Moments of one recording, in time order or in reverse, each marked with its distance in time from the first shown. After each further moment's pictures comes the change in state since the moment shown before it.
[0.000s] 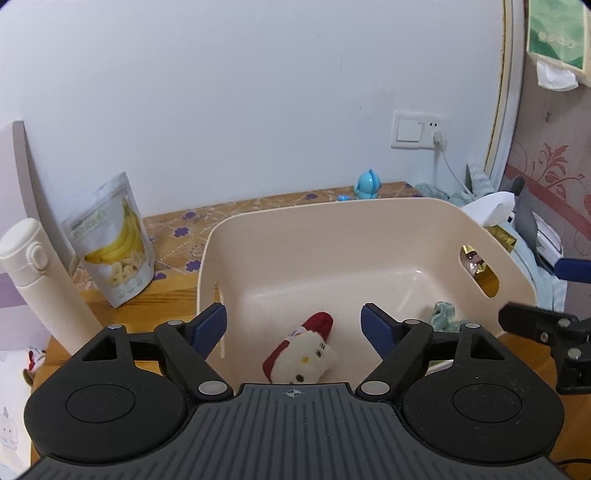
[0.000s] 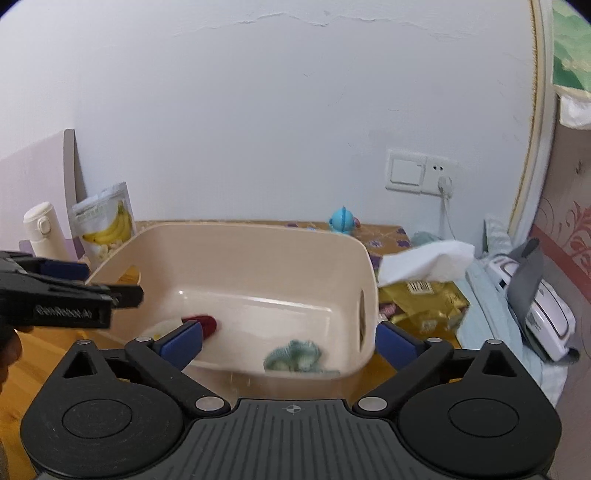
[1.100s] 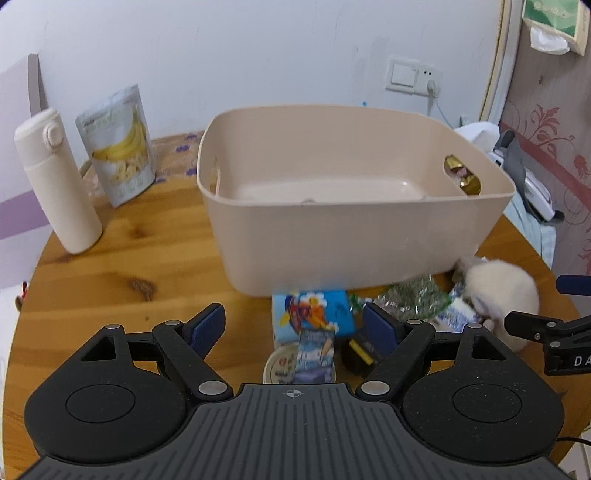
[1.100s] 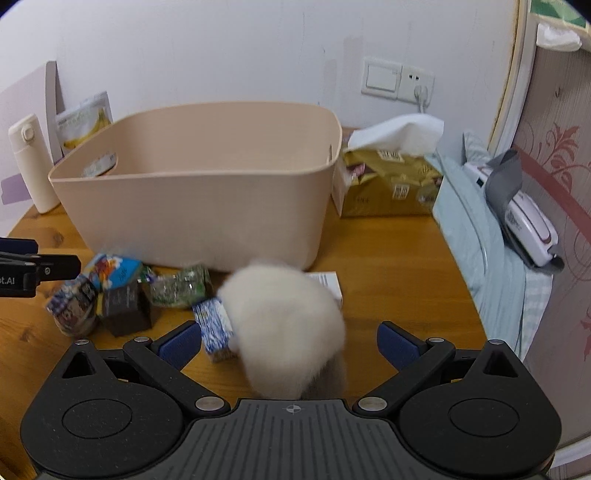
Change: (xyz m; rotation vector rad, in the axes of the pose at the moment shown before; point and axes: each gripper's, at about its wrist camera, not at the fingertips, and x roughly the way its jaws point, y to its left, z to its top) left arm -0.022 -0.001 -0.090 -0.044 0.142 -0.024; right arm -0.003 -0.015 -0.091 0.016 0.217 -0.054
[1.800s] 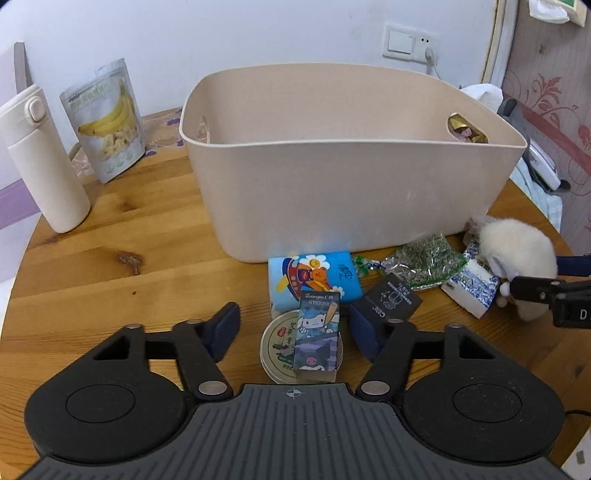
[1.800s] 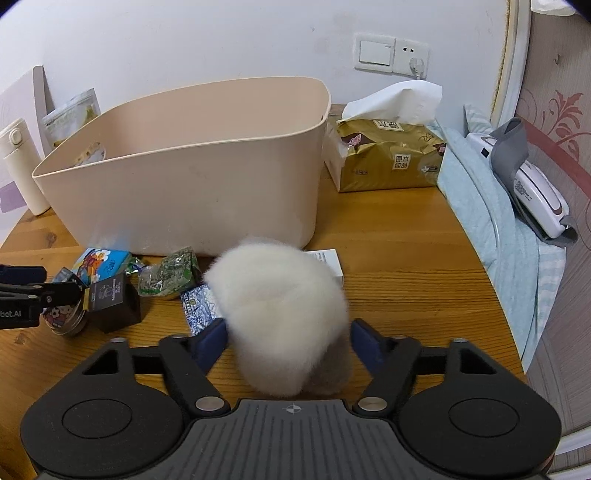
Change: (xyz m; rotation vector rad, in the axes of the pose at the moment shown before) left arm 0.023 -0.002 -0.014 0.034 0.072 0.000; right arm 0.020 -0.011 -0.006 0.058 0.039 0.035
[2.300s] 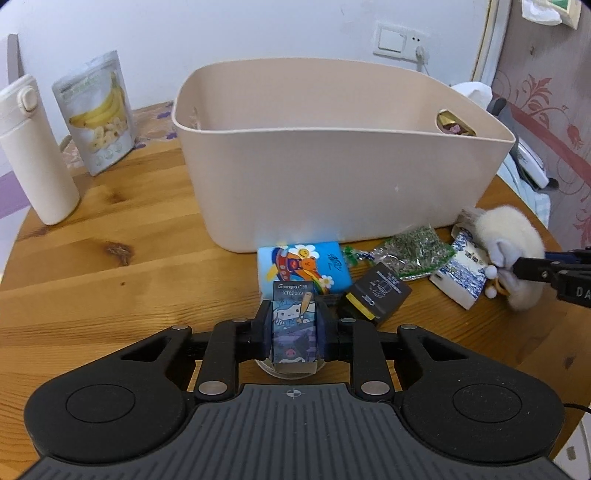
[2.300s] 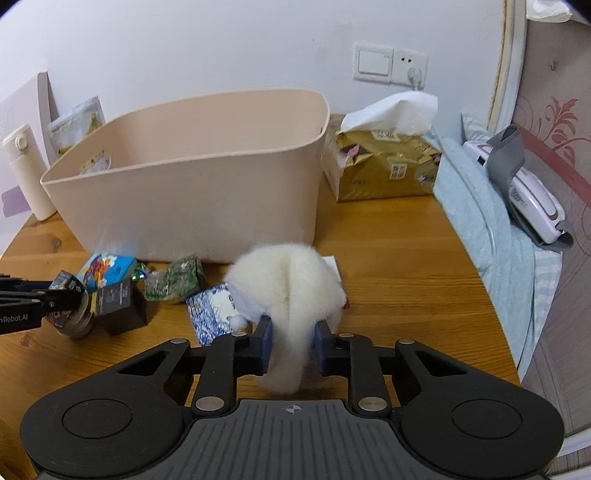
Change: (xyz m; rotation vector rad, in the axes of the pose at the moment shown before) left arm -0.002 0.001 -0.006 -0.003 -0.005 -0.039; right arm -0.014 0.000 -0.002 0.004 -0.040 -0.003
